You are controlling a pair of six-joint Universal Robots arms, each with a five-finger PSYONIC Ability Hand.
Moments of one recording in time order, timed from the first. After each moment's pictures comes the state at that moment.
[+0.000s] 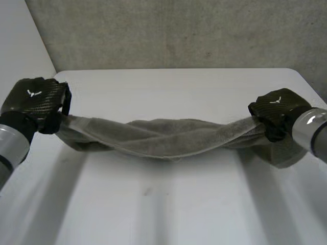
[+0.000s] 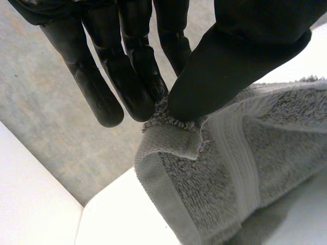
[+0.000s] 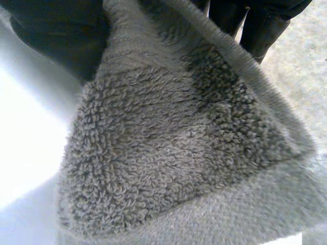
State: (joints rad) left arm 4.53 -1.43 -1.86 3.21 -1.41 3.47; right arm 1.84 -1.39 1.46 0.36 1.43 2.51; left_hand 1.17 1.21 1.22 1.22 1.03; right_hand 0.97 1.18 1.19 1.19 0.98
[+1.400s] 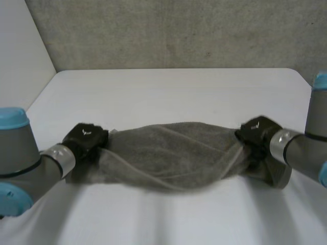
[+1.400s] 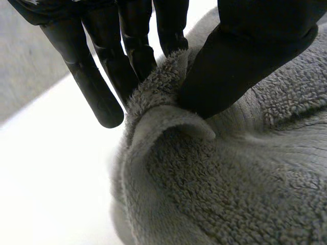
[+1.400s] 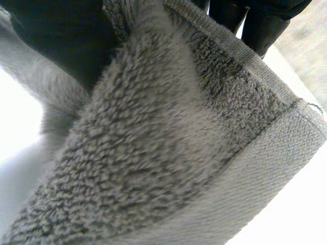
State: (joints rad) left arm 4.50 -2.02 -1.68 3.29 -1.28 3.64; right arm 1.83 -1.10 1.40 0.26 1.39 2.42; left_hand 1.15 1.19 1.19 1.19 1.00; right_hand 0.97 1.18 1.19 1.19 0.98
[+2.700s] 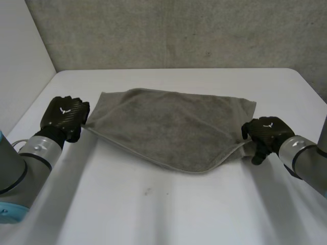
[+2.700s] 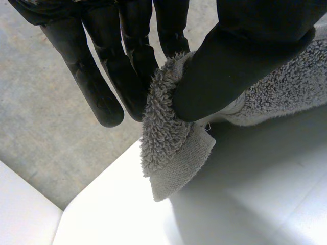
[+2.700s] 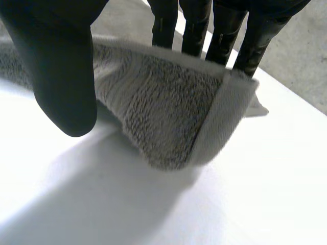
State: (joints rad) left arm 4.54 -1.80 -1.92 3.67 -1.34 3.56; right arm 1.74 -1.19 1.64 0.01 1.33 2.69; left_hand 1.16 1.22 1.22 1.22 1.02; right_hand 0.48 0.56 0.57 0.57 0.38
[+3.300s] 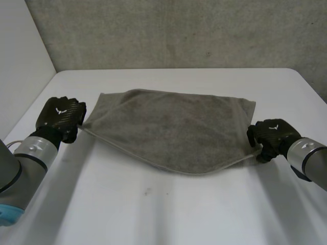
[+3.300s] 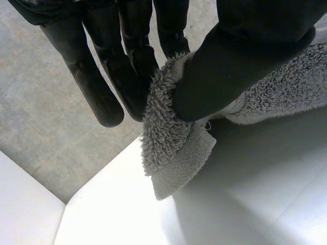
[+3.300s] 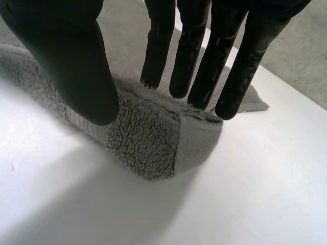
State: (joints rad) left arm 4.56 -1.77 -1.93 3.64 -1.34 3.56; right arm 1.67 -1.19 1.68 0.01 1.24 2.65; left_hand 1.16 1.22 1.22 1.22 1.02; right_hand 0.67 0.77 0.77 0.77 0.61
